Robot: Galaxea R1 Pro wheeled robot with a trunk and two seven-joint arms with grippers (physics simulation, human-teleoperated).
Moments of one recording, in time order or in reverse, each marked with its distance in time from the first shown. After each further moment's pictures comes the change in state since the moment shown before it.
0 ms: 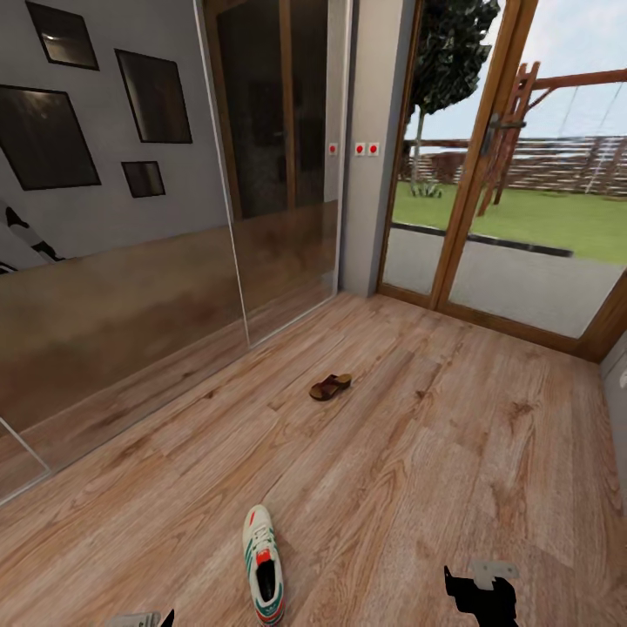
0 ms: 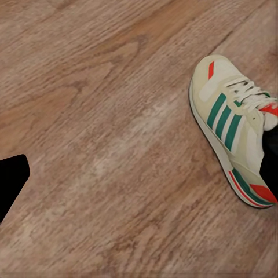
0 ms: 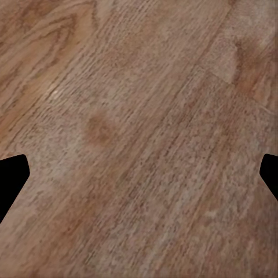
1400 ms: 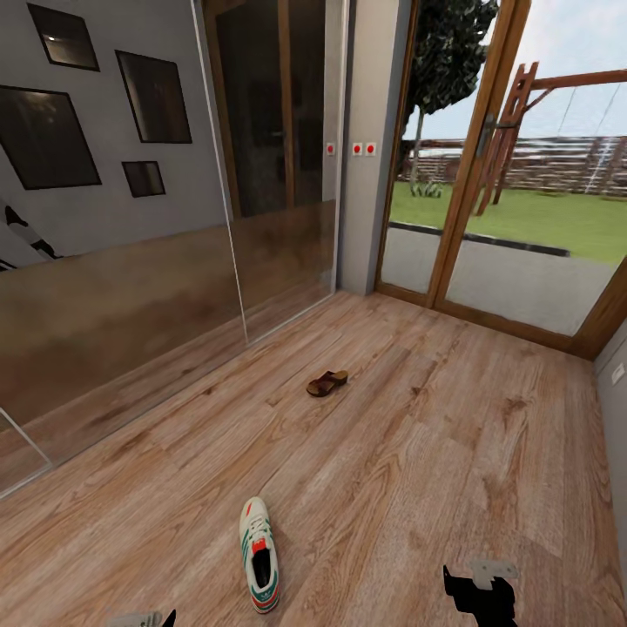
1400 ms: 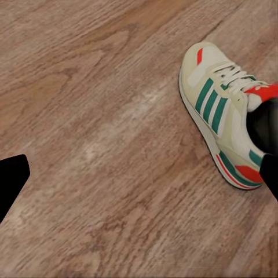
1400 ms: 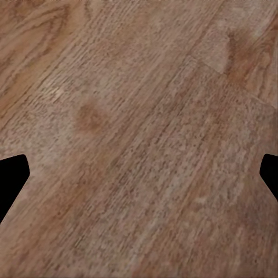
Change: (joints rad) left arm -0.001 -0.002 -0.005 -0.004 -0.002 0.009 0.002; right arm 0.000 0.003 0.000 -0.002 -0.003 0.001 0.001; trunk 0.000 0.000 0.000
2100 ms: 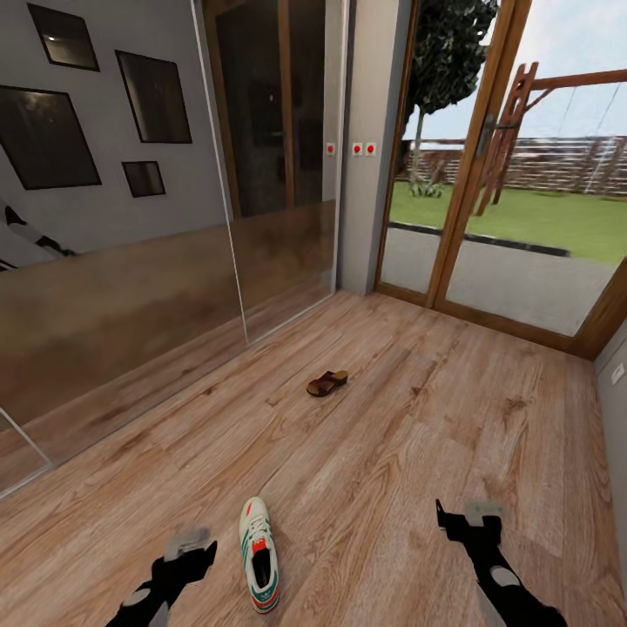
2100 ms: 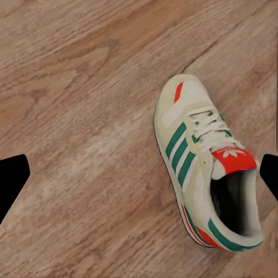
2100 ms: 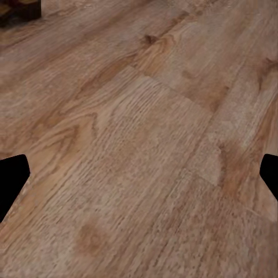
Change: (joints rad) left arm -0.236 -0.118 -0.008 -0.007 -0.054 0.311 0.204; right arm 0.000 0.002 0.013 -0.301 0.000 0.024 0.044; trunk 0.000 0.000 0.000
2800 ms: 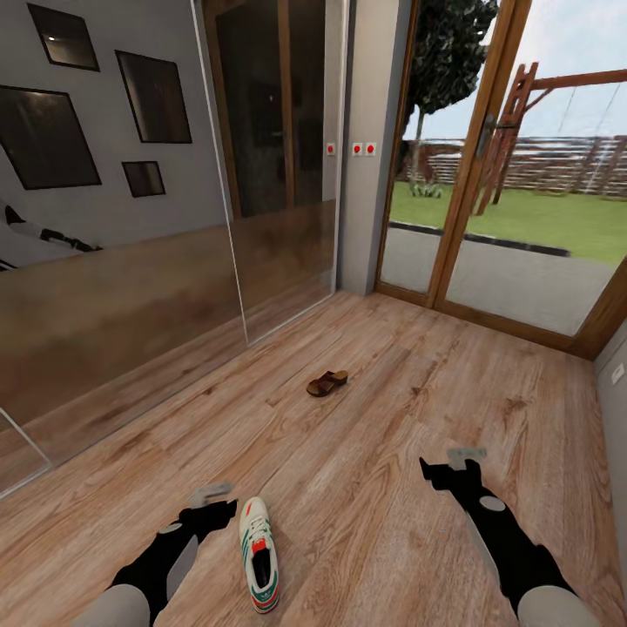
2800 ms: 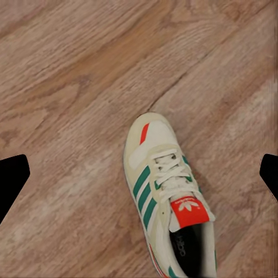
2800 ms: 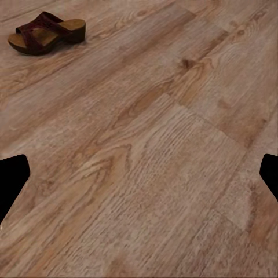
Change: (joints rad) left arm -0.162 -0.055 0.000 -0.001 -0.054 0.169 0.052; right arm -0.023 0.012 0.037 -0.387 -0.004 0.435 0.163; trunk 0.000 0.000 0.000
